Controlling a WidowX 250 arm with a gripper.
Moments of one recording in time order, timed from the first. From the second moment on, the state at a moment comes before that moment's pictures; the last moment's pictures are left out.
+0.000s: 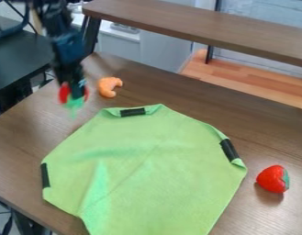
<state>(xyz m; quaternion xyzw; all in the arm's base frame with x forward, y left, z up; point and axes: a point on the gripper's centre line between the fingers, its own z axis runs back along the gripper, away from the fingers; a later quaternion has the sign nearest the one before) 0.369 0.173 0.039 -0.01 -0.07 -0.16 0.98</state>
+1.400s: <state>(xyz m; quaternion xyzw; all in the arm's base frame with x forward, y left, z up) 0.294 0.060 0.052 -0.07 -0.07 -0.35 0.93</state>
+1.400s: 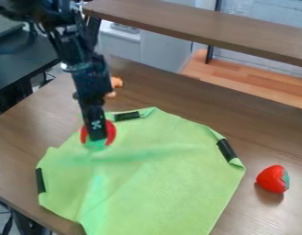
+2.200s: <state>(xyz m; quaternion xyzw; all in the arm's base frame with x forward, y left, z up) 0.280 0.089 0.014 -0.05 0.00 -0.32 0.95</state>
